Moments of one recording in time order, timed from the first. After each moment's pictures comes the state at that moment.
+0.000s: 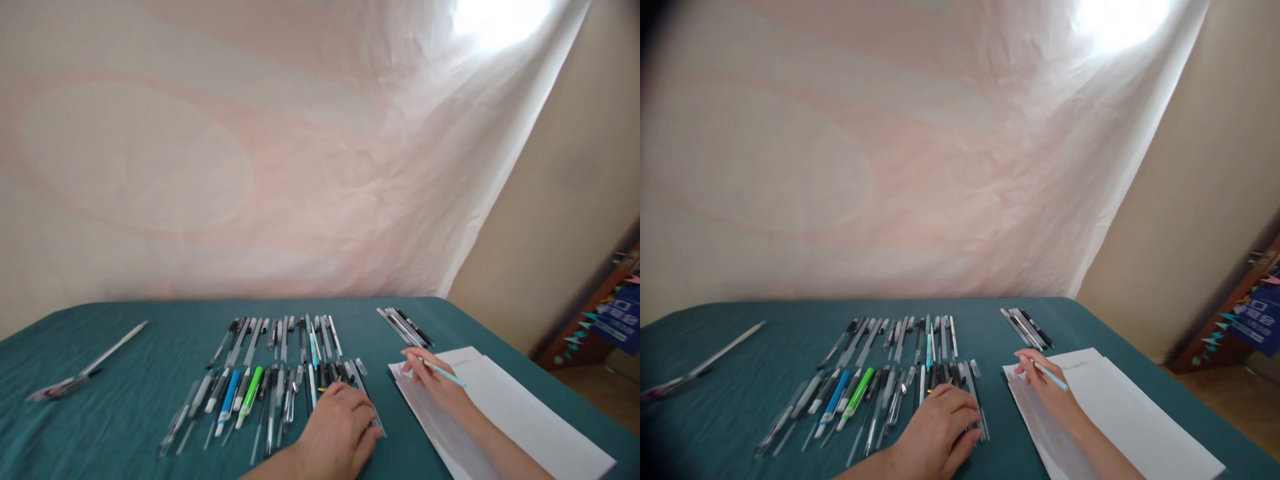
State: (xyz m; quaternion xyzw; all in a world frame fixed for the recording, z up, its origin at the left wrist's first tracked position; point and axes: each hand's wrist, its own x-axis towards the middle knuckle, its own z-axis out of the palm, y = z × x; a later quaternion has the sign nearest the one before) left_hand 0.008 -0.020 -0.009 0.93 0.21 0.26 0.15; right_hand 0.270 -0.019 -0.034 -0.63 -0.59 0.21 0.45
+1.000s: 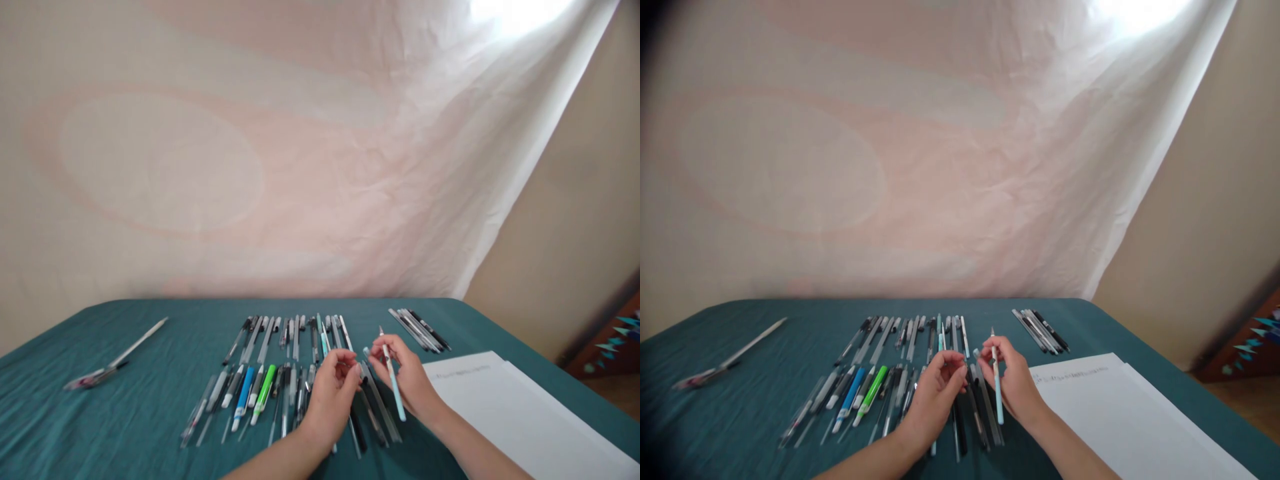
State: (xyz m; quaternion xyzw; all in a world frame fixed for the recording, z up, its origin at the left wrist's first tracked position) left_hand 0.017 0.009 -0.032 0.59 0.32 0.51 0.54; right_hand 0.178 0.006 -0.023 -0.54 -0.67 0.18 0.48
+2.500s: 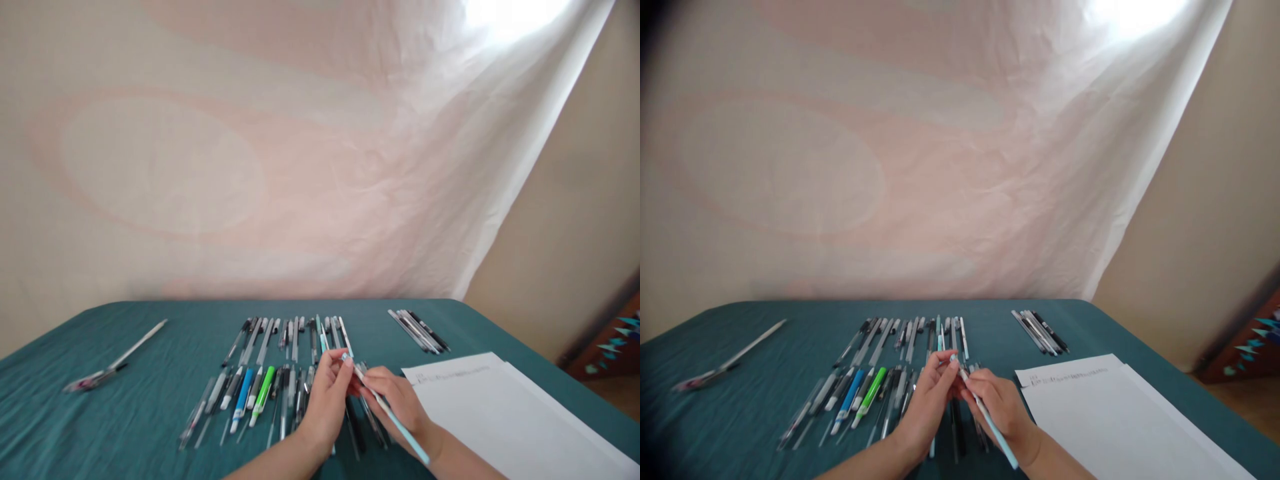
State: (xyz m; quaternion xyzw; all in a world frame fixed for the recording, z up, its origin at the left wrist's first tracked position) left_hand 0.018 0.003 -0.019 0.43 0.29 0.52 0.67; right_hand 0.165 -0.014 -0.028 -0.30 -0.84 -0.04 0.46
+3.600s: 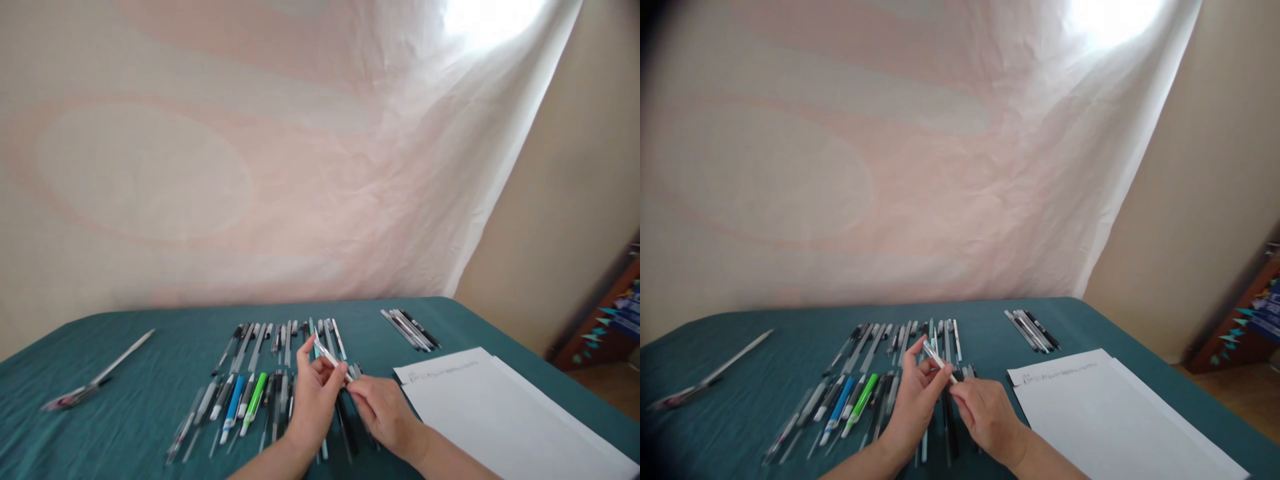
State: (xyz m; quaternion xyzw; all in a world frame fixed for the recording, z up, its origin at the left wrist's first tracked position) left_hand 0.014 0.010 -0.019 0.47 0.28 0.59 0.59; right_hand 0.161 -0.013 -0.042 -0.36 -0.84 -0.09 0.39
